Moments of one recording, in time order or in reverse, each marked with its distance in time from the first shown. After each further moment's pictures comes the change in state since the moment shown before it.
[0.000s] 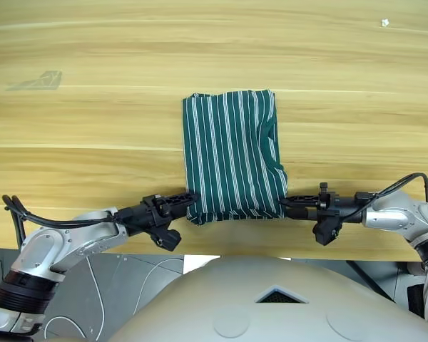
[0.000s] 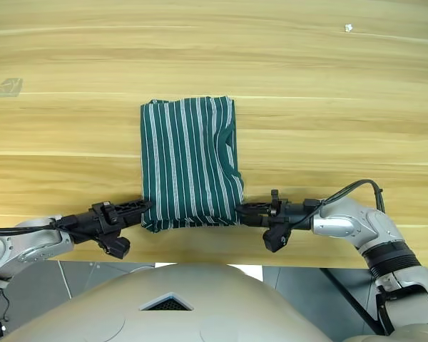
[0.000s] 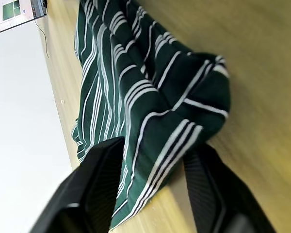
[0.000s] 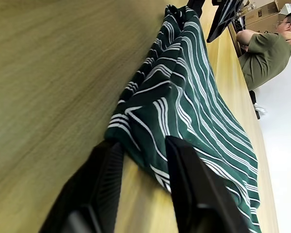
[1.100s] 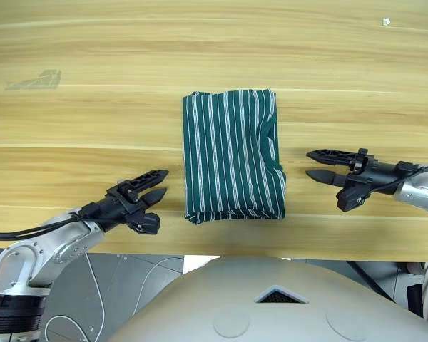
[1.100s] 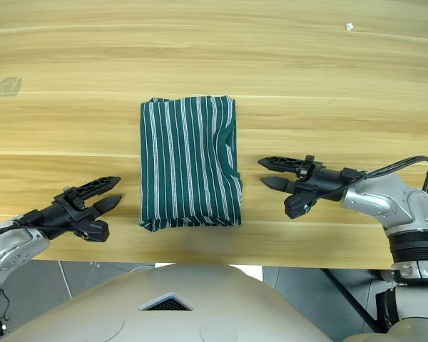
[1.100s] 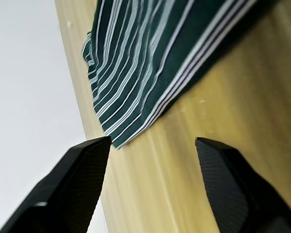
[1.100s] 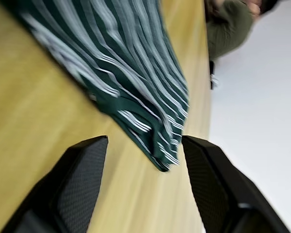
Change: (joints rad) left arm 0.121 -0.085 0.266 0.004 0.002 0.049 -0.001; right arm -0.064 -0.002 -0.276 0.037 -0.150 -0.068 -0.087
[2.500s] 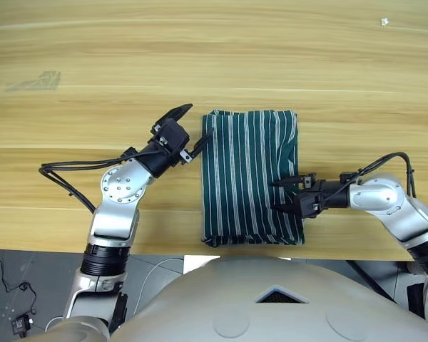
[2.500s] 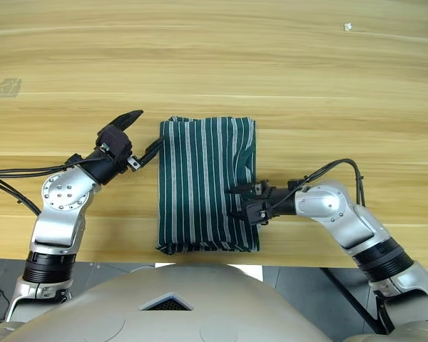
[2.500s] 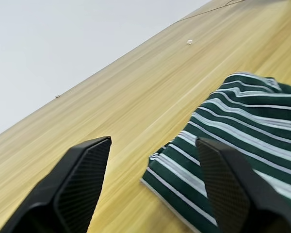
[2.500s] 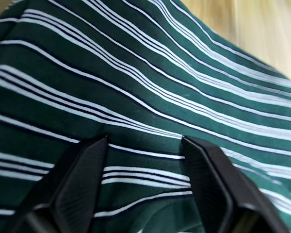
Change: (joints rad) left arm -0.379 -0.465 -0.199 -0.028 -0.884 0.763 -0.265; right arm 0.026 0.032 0.380 -0.390 0.517 0.851 0.469
